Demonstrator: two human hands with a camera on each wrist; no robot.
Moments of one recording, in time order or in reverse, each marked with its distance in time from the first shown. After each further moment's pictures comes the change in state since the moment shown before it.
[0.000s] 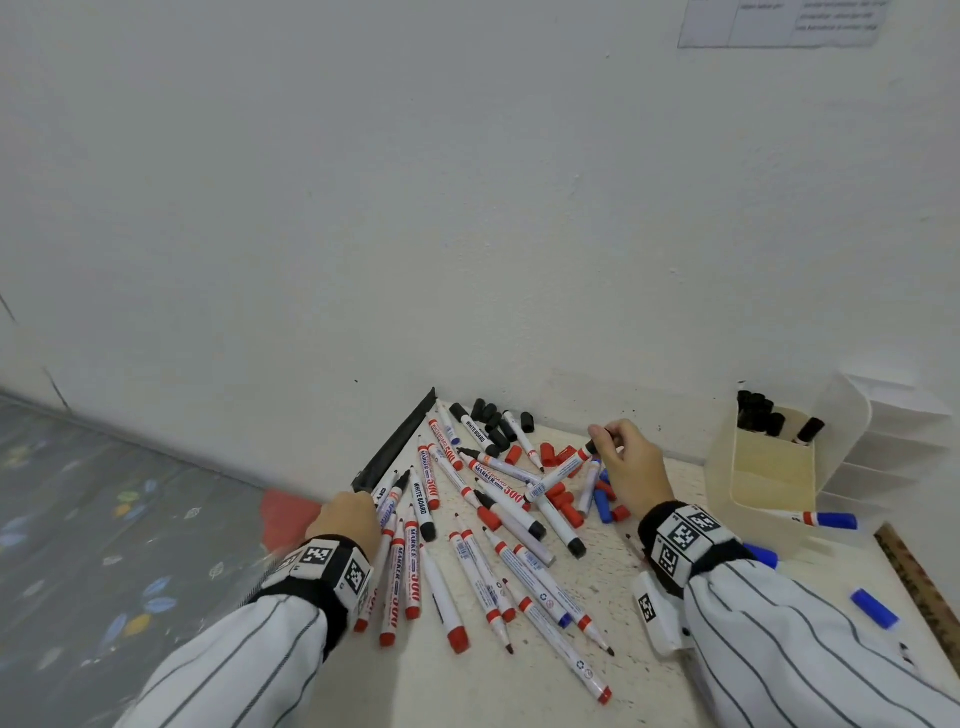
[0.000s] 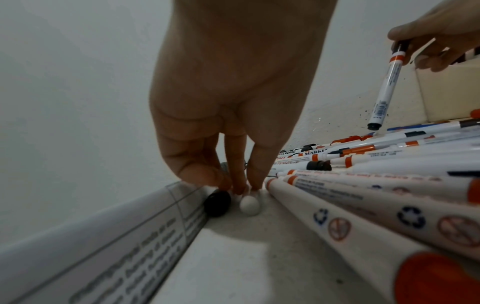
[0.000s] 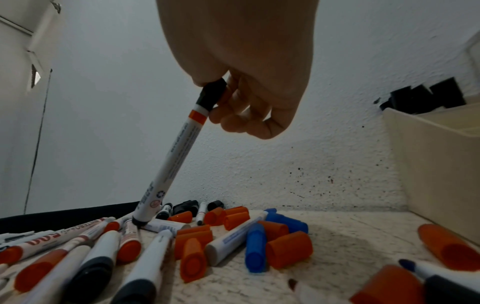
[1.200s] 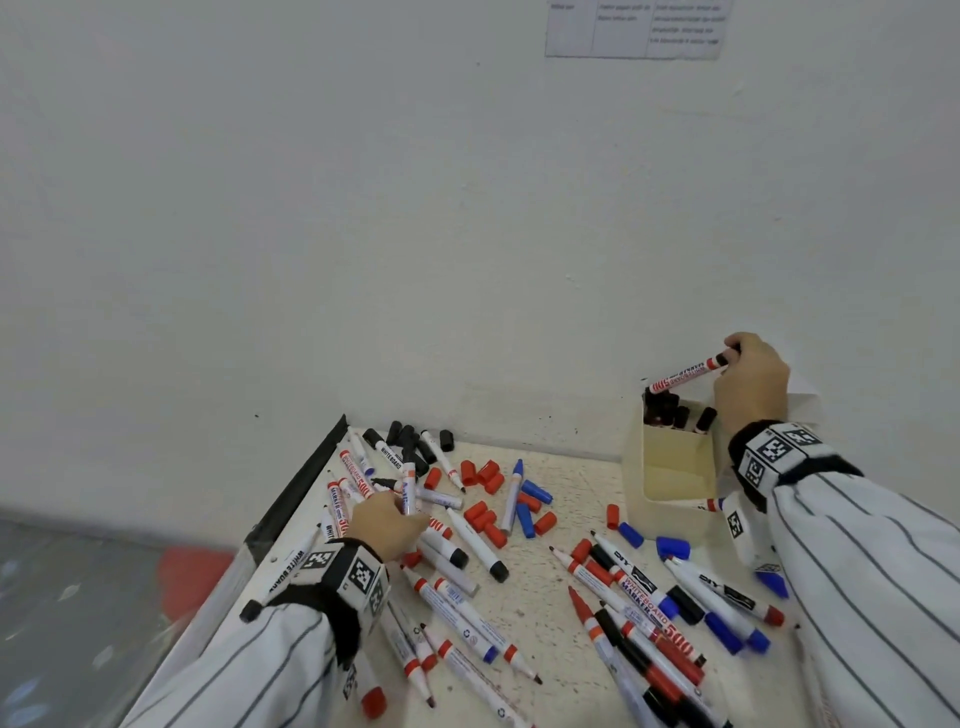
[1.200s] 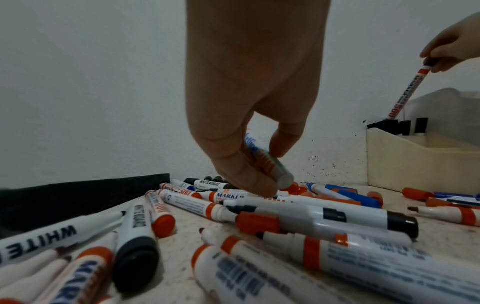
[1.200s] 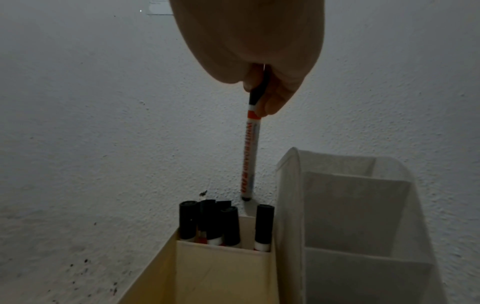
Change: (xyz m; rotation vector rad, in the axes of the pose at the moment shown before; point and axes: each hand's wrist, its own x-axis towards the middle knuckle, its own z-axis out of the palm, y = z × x) left_hand -0.002 0.126 -0.004 -0.547 -0.131 0.190; right_hand 0.065 0.018 -0.189 -0.420 0.605 0.046
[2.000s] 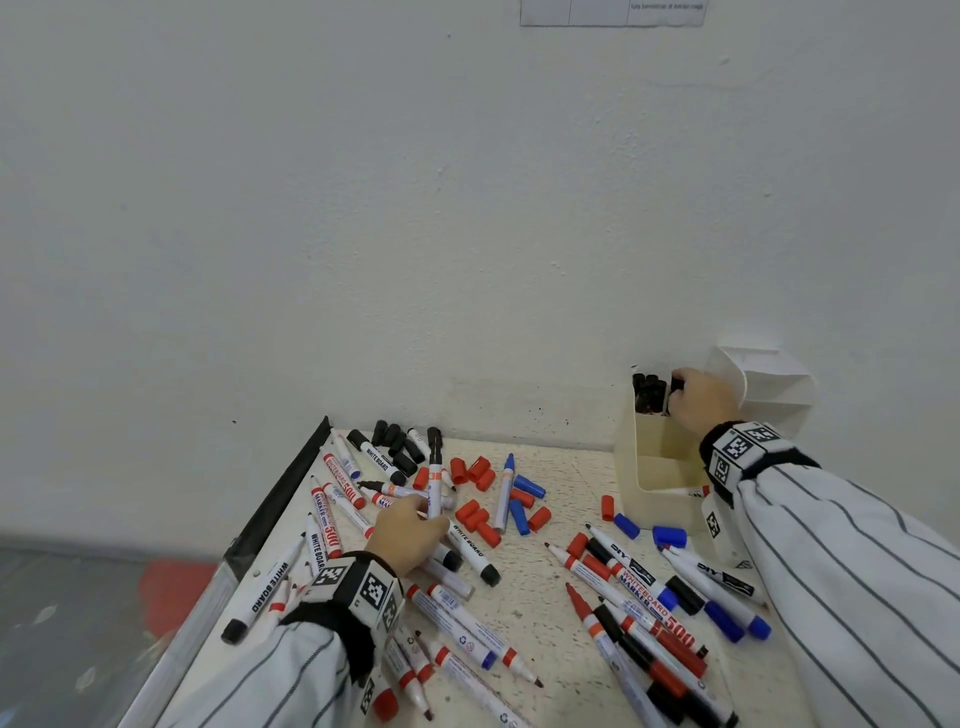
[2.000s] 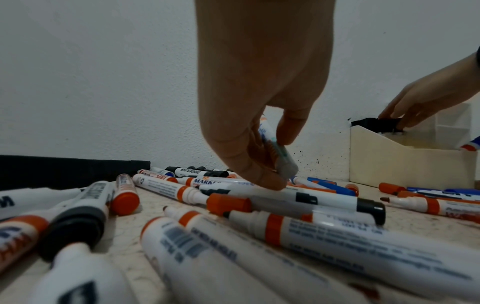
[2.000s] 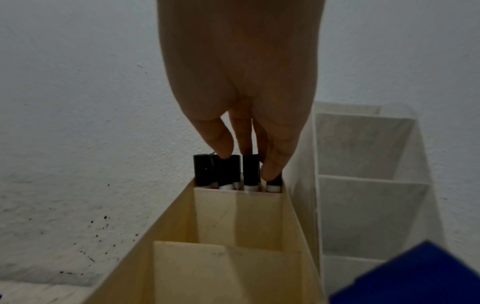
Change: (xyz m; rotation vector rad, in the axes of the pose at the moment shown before) left_hand 0.006 0.013 0.026 -0.075 -0.074 0.109; right_hand -0.006 0.031 0.042 -0.255 -0.472 0.093
